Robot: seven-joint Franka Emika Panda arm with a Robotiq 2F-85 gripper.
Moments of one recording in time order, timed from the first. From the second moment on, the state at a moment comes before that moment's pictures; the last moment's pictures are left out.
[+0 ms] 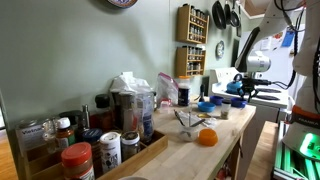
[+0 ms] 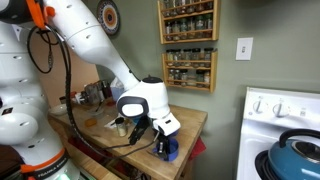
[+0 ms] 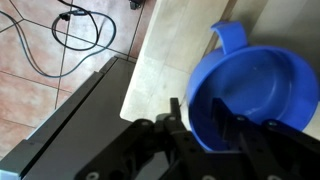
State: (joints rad) arm -0.42 0.11 -0.44 -2.62 0.15 2.81 0.20
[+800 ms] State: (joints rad) arm -0.39 0.09 -0.52 -2.61 -0.21 2.82 0.26
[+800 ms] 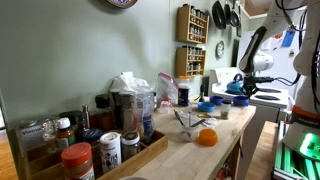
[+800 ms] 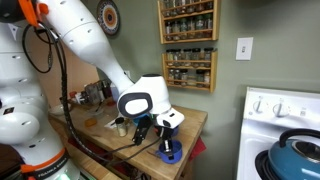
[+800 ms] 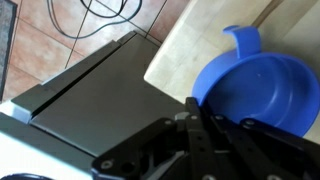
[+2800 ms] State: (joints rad) arm -0.32 -0.05 -0.38 -2.43 0.19 2.55 -0.31
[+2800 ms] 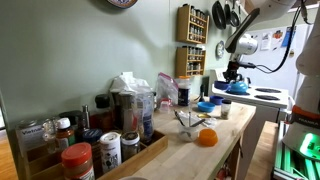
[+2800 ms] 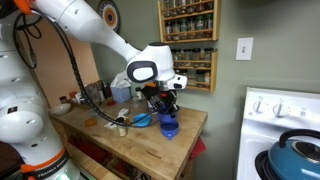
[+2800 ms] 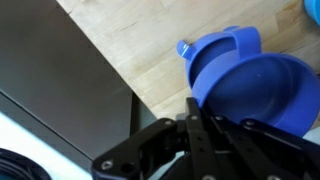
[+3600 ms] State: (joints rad) arm -0.31 0.07 -0.32 -2.42 0.20 2.65 -0.24
